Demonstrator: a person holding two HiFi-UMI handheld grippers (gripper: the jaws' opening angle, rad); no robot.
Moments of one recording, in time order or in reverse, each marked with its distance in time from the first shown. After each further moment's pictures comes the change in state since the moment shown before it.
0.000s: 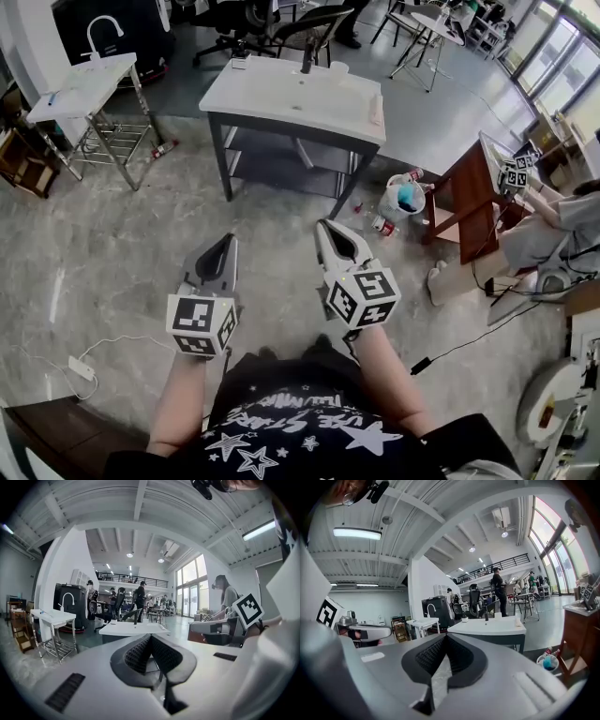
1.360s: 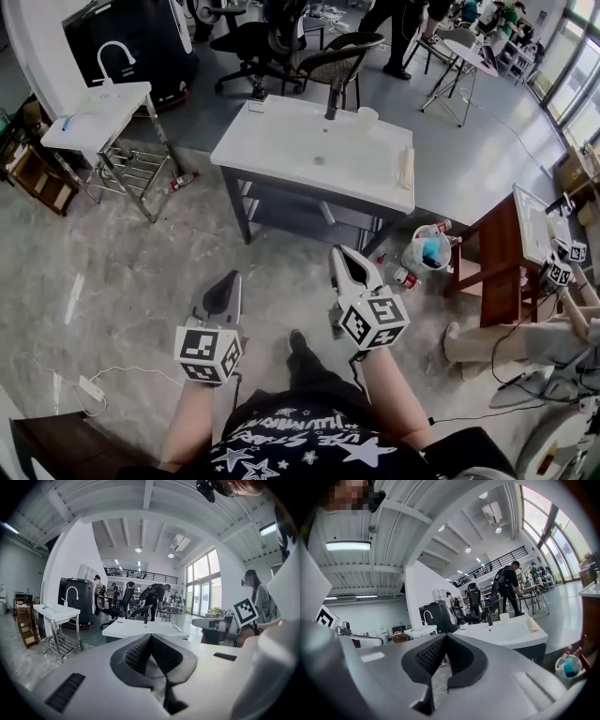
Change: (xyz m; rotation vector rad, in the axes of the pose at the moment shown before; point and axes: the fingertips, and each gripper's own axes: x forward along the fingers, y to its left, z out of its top) left arm 0.141 0.073 0.013 -0.057 0.049 0.101; right arm 0.155 -0.108 0.035 0.101 -0.062 0.068
